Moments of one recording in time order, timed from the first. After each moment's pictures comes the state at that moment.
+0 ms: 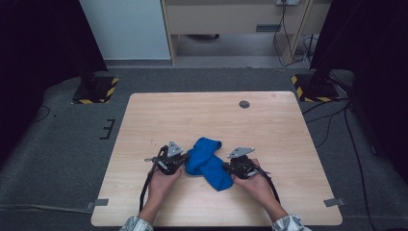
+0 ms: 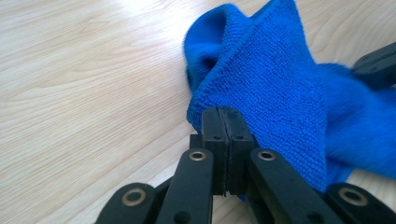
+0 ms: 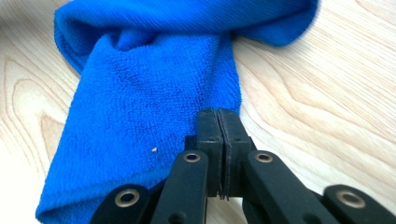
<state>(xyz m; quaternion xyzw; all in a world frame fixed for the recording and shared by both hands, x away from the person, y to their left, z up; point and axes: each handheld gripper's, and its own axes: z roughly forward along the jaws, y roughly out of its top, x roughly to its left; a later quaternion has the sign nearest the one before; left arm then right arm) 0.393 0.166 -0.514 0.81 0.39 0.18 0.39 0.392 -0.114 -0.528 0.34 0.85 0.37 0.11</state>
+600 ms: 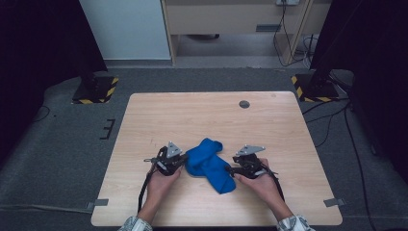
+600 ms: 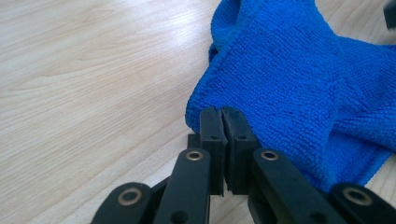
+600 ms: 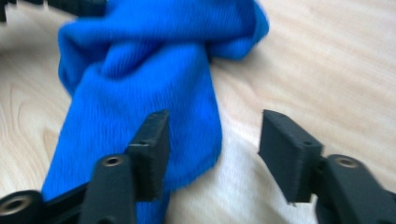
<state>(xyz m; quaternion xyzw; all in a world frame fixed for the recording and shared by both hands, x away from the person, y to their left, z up) 0.393 0.166 -0.520 0.82 0.39 0.18 0.38 0.391 -0.134 -0.518 0.38 0.83 0.40 0.11</state>
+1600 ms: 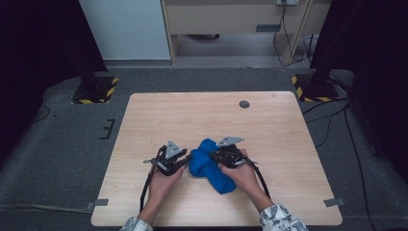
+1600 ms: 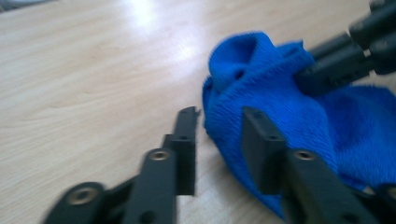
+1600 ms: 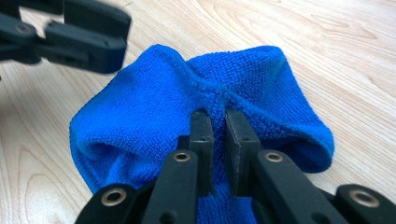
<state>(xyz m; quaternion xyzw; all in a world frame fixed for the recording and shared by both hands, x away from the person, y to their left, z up) 0.388 0.164 -0.507 0.79 0.39 0.21 0.43 0.419 -0.075 -0.510 0.35 0.83 0.42 0.11</state>
